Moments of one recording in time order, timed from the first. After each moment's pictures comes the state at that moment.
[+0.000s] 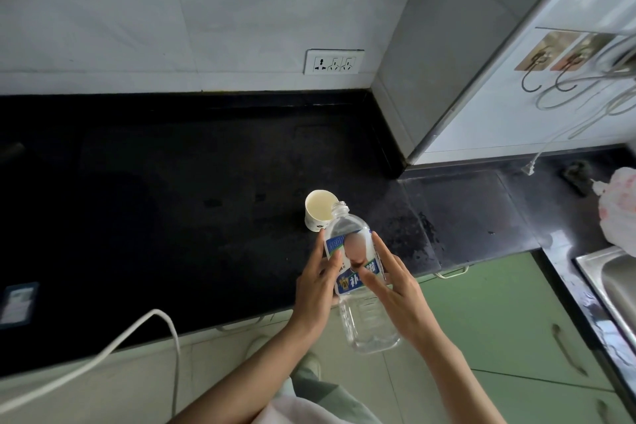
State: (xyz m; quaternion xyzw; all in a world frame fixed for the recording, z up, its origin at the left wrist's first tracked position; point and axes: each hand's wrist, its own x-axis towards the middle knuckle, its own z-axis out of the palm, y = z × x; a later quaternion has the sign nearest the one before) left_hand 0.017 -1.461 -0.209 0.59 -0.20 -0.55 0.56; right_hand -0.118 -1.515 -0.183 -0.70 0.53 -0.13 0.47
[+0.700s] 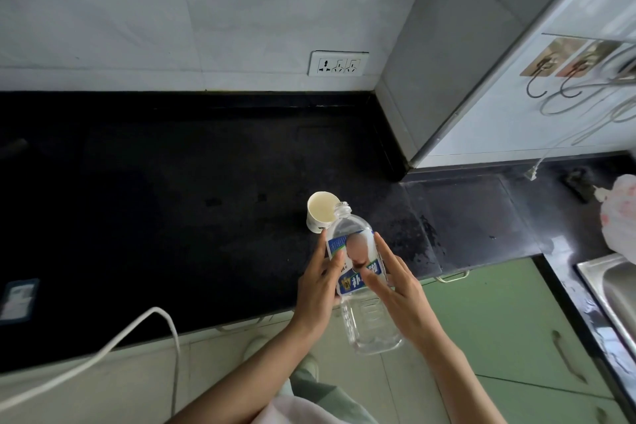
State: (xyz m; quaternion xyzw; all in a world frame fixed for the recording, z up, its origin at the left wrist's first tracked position) left_hand 0.018 -1.463 -0.212 0.58 -0.19 -0.55 0.57; right_hand -0.117 -1.520 -0.184 -0.70 0.53 -0.13 0.46
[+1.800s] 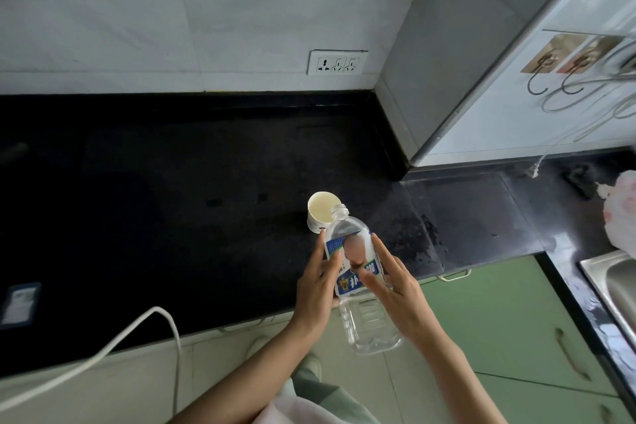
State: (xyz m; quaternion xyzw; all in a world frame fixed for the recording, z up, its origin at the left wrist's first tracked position) left_hand 0.020 -1.465 -0.217 0.58 -0.19 -0.56 0.55; right_hand -0.116 -1.523 -0.192 -0.71 0.53 -0.12 0.45
